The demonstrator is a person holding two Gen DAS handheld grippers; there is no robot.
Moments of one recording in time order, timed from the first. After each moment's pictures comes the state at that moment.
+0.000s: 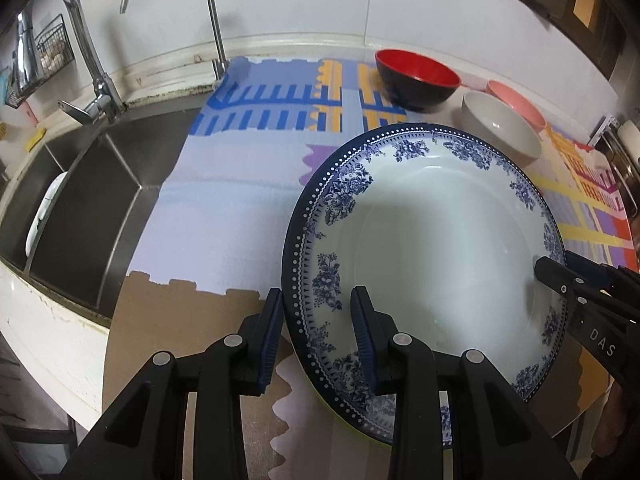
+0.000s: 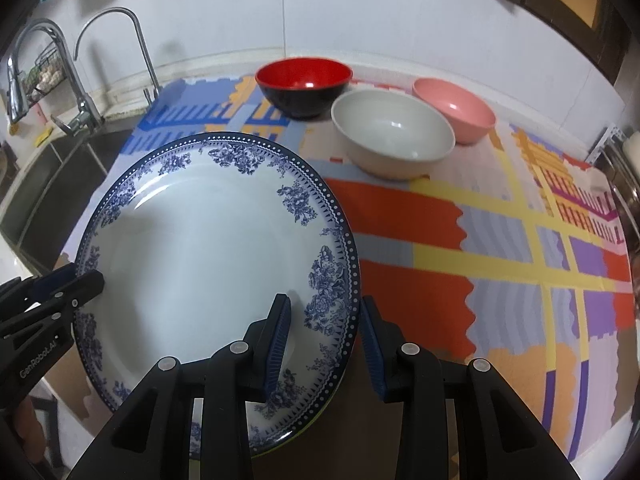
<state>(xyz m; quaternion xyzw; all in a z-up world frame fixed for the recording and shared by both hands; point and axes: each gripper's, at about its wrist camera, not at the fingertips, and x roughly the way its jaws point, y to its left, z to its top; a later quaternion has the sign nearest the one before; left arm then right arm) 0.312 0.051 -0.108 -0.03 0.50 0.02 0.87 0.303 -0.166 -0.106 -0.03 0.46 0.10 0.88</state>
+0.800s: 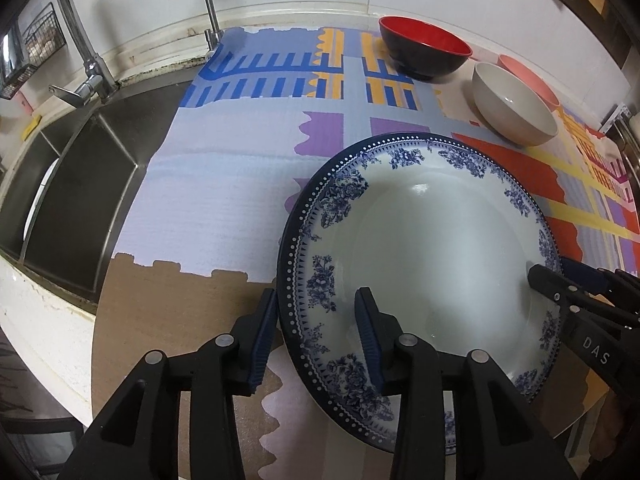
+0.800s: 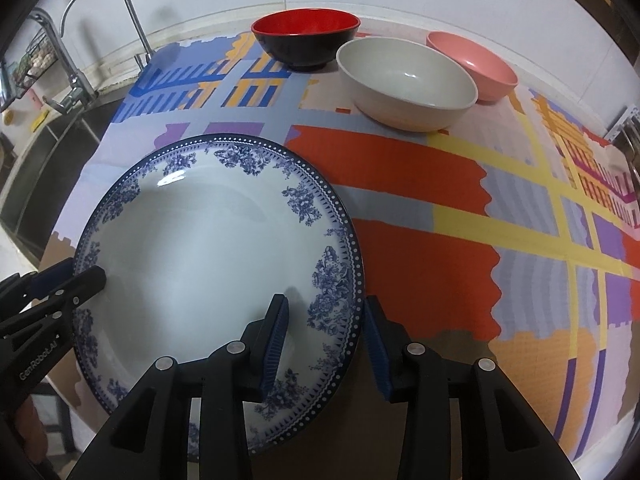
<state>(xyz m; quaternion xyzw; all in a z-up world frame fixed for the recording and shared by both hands) 0.323 0.046 -0.130 -0.03 0.54 0.03 0.84 0.316 -0.166 -0.134 -0.03 0.52 0.11 0.85</state>
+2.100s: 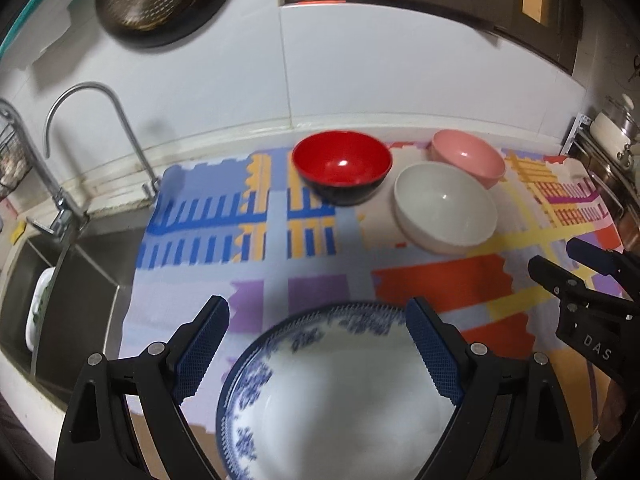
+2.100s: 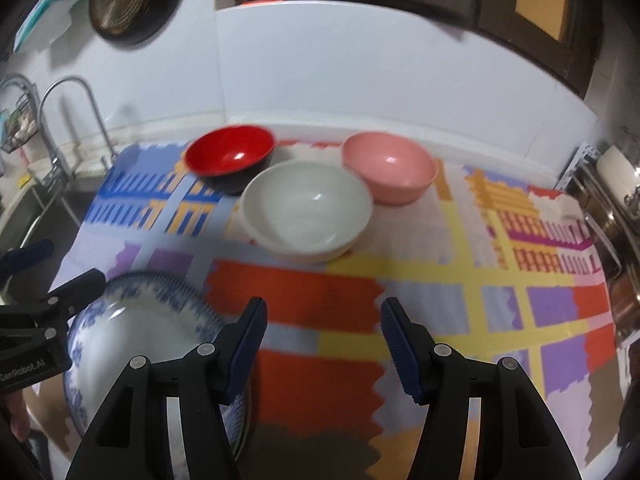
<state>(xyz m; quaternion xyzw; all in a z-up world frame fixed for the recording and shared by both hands) 0.392 -0.028 -0.051 0.04 0.42 -0.03 0.91 0.356 -0.238 -0.063 -0.02 0.39 0.05 0.92</state>
